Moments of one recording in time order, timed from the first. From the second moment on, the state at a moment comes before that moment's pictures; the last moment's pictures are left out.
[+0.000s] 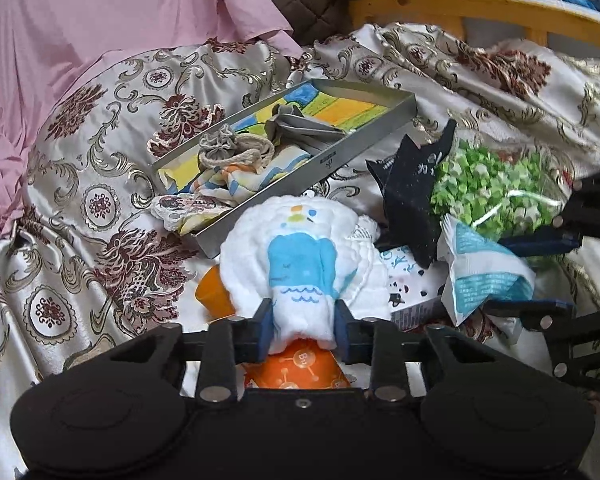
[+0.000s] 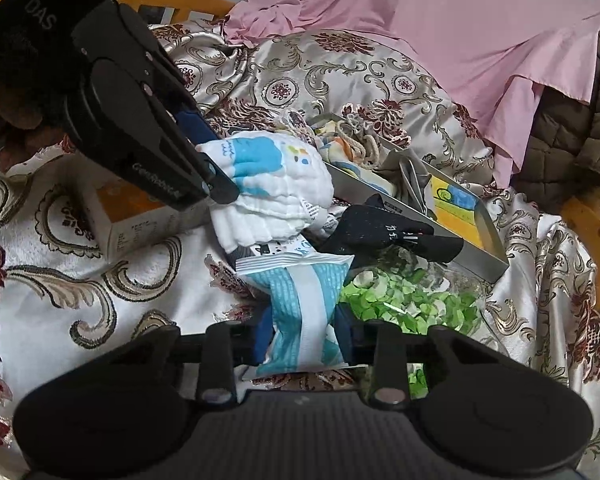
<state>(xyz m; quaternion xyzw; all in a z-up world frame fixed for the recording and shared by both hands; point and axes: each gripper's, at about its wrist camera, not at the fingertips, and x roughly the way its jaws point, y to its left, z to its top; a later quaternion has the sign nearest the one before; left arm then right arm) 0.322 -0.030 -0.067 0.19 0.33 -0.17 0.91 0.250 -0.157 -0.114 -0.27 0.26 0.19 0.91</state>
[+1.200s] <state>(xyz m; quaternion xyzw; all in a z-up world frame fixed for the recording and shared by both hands) 0.291 -0.012 -0.026 -0.01 0.35 -0.22 0.91 0.245 -0.199 -0.074 -0.10 0.23 0.19 0.95</state>
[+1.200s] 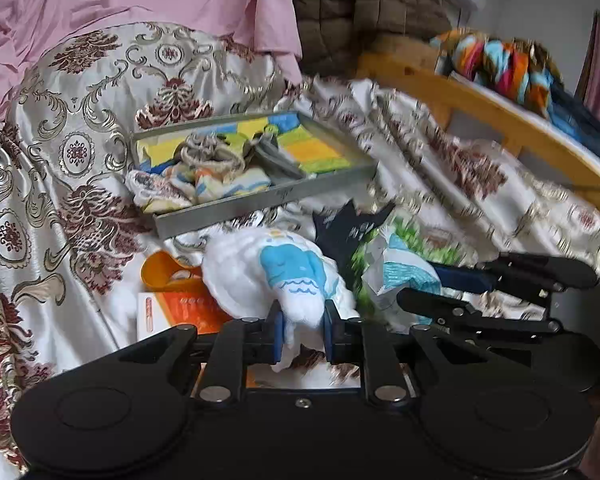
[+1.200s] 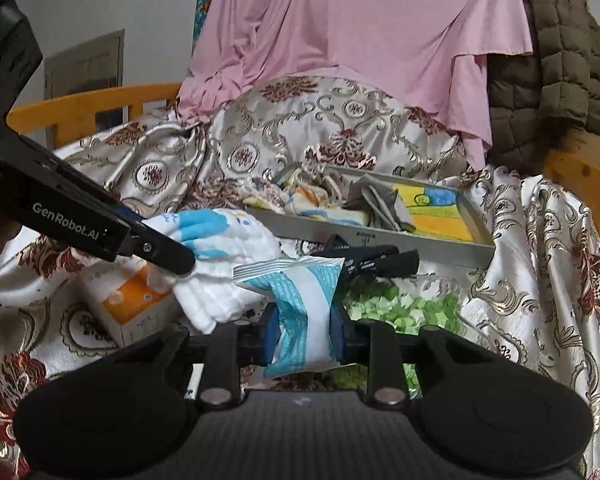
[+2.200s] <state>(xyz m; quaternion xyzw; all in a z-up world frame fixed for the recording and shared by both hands) 0.363 -0.040 0.008 -0.08 0.19 -0.21 0.96 0.283 -0.267 -0.023 0.02 0.11 0.11 0.99</state>
